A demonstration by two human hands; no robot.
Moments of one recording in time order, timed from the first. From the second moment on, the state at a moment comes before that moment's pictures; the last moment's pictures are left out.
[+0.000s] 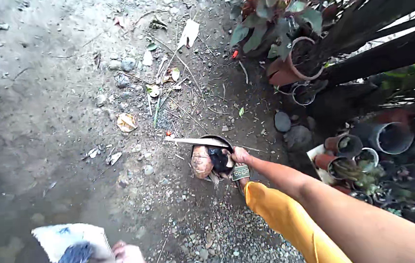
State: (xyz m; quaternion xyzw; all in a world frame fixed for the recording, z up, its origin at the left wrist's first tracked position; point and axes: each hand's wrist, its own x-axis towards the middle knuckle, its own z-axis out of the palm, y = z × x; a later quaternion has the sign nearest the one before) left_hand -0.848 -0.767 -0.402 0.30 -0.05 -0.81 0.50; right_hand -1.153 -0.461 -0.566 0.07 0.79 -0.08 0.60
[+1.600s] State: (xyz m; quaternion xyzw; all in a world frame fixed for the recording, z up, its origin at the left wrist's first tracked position) left_hand -1.043 -0.814 -0.713 0.40 -0.34 -0.80 0.30; right_hand -1.328 -0.485 -0.585 -0.32 0.75 -0.52 0.25
